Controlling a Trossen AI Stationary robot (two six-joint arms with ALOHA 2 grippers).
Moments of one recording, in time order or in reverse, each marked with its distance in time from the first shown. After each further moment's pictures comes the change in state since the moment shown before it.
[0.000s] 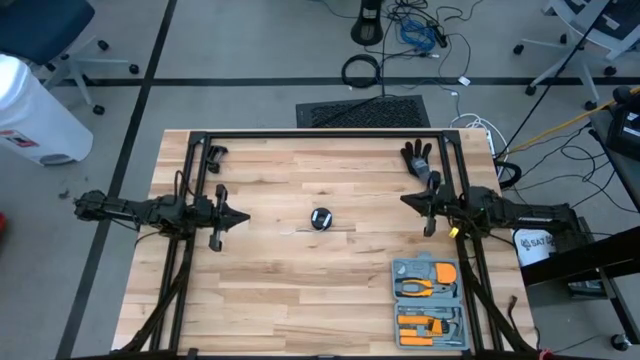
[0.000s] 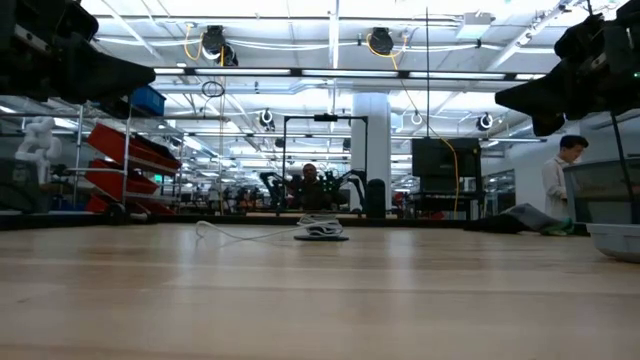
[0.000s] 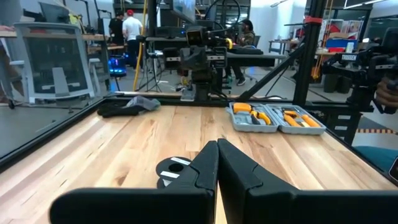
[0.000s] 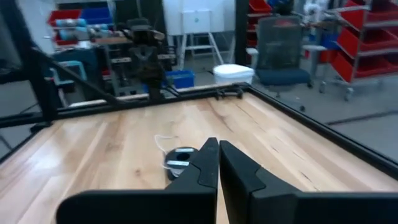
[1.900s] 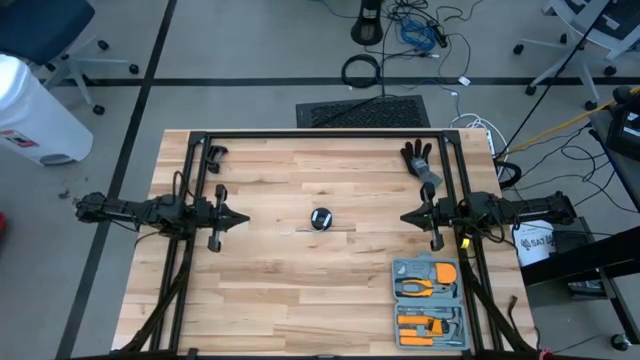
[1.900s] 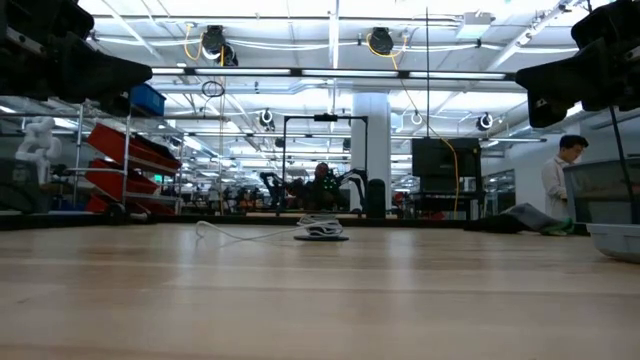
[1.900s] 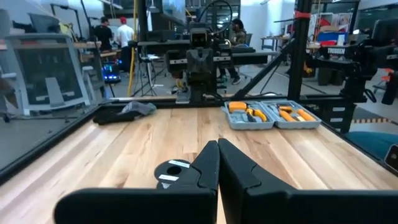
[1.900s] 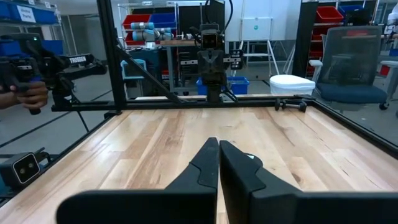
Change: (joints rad) left arm 0.012 -0.027 0.000 -0.027 0.047 0.055; right arm 0.169 0.003 -0.029 0.070 -0.085 -0.050
